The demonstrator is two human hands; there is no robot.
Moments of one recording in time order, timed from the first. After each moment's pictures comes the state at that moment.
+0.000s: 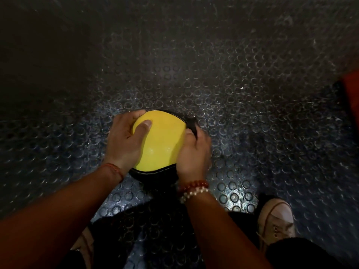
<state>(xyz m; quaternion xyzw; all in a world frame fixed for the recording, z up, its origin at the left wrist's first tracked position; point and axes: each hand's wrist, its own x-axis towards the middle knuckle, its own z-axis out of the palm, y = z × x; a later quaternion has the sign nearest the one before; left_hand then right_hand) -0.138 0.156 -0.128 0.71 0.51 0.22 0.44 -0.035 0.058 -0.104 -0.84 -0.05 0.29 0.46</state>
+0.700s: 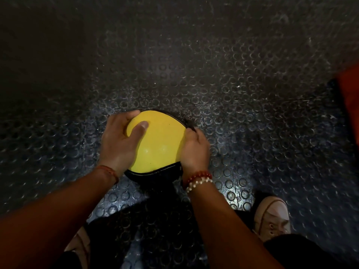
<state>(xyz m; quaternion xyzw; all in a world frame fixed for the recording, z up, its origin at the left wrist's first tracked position) -0.141 0.152 -0.127 0.70 0.52 0.22 0.44 -0.017 0.057 -0.113 -0.79 0.00 0.36 0.50</state>
